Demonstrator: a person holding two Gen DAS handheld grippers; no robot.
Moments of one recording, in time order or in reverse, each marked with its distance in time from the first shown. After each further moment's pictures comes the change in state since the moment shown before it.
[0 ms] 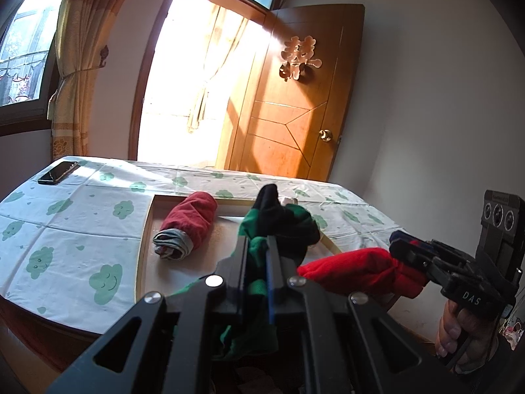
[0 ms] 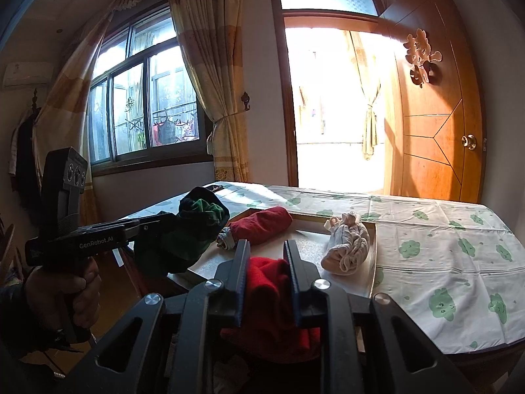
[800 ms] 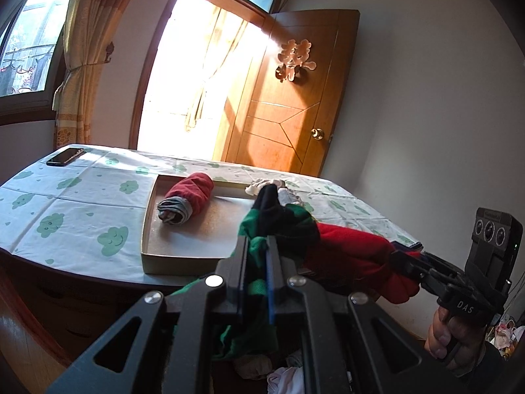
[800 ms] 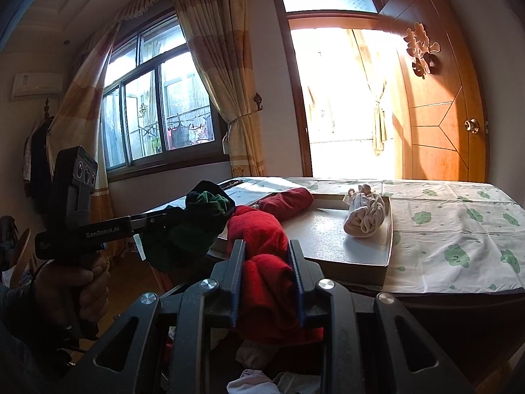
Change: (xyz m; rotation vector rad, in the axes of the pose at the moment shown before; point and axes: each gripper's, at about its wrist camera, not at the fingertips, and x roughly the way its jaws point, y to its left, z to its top) left arm -0.051 -0.005 -0.040 -0.021 -0.013 -0.025; right arm -0.038 0.018 -0.046 0.039 -0.023 0.065
